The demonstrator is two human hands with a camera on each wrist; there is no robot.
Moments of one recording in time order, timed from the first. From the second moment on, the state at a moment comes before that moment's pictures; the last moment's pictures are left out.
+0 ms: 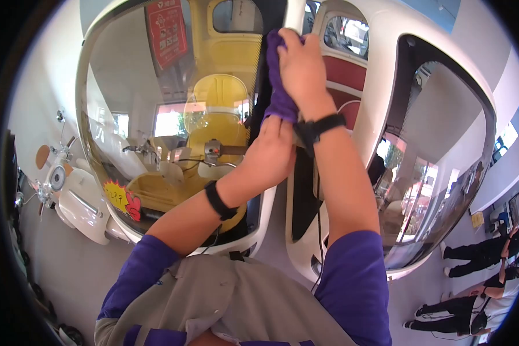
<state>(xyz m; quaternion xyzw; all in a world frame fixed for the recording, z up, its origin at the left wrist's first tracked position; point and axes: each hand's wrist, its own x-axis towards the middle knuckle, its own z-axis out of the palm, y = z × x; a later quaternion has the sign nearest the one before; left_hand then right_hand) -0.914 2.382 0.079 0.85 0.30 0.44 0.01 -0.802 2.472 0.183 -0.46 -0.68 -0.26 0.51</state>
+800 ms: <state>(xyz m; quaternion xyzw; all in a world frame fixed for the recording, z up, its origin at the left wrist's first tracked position) -0.972 2.303 -0.102 0.92 0.31 0.24 0.00 -0.823 2.320 -0.048 -0.55 -0.67 0.03 0.50</state>
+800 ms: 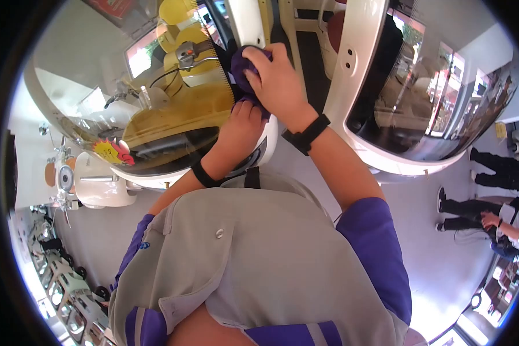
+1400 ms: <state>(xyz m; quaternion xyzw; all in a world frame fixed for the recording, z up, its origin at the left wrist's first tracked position) -1.120 2.279 -0.136 0.92 0.28 0.16 0.21 -0.921 2.265 -0.192 -0.71 -0.44 0.07 0.54</state>
